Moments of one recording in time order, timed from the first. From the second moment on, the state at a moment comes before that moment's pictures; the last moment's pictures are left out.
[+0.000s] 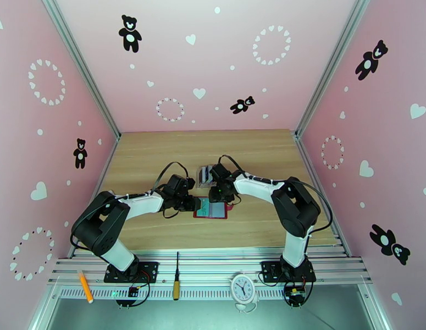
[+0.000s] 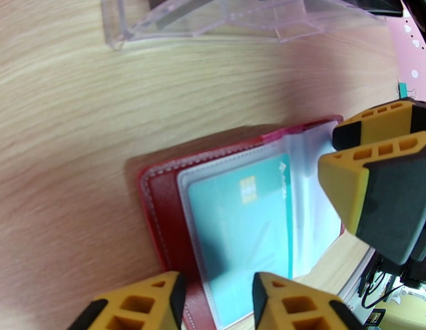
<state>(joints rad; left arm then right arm) -0.55 1.63 0.73 -0.11 0.44 -0.53 0.72 1.87 1.20 -0.58 -0.12 0.59</state>
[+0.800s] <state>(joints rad) -0.55 1.64 0.73 -0.11 0.46 -0.53 0.75 1.89 1.19 -0.50 -0.23 0.64</state>
